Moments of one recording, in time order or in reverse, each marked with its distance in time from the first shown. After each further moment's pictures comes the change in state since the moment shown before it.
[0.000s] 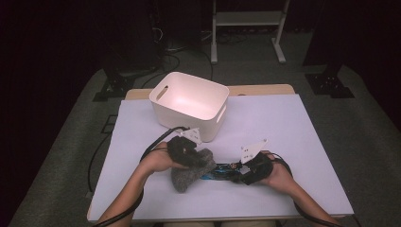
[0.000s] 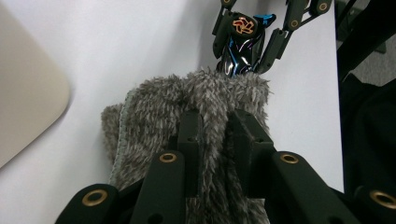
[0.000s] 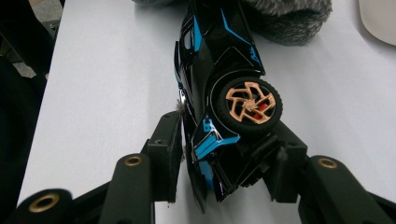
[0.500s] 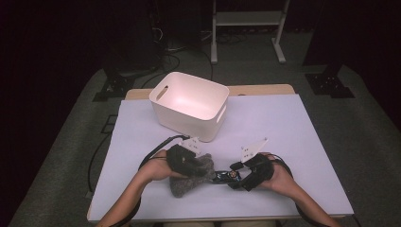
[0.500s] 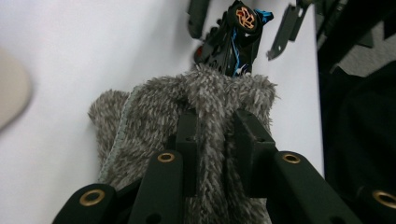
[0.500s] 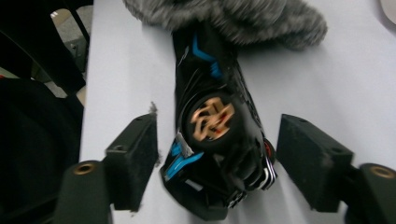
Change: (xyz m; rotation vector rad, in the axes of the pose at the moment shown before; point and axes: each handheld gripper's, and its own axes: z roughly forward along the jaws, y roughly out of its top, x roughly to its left) left arm -0.022 -0.015 0.001 -0.006 -0.051 0.026; right arm 0.010 0.008 -0.006 -0.002 0.063 0.113
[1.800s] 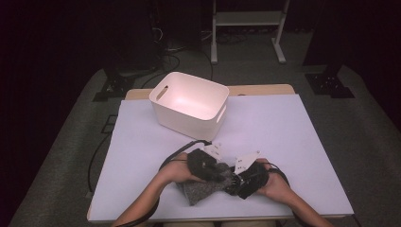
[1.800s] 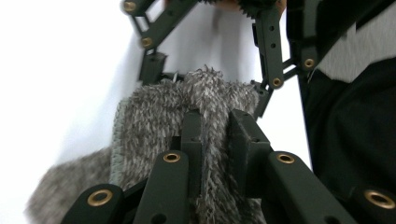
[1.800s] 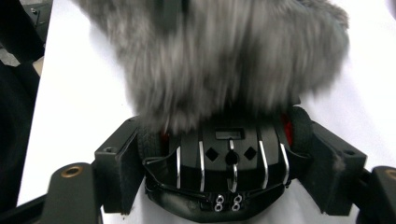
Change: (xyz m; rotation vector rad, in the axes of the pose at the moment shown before) left arm -0.006 0.037 0.054 0.041 -0.067 0.105; right arm 0.012 -0.012 0.027 0.045 -0.119 -0.140
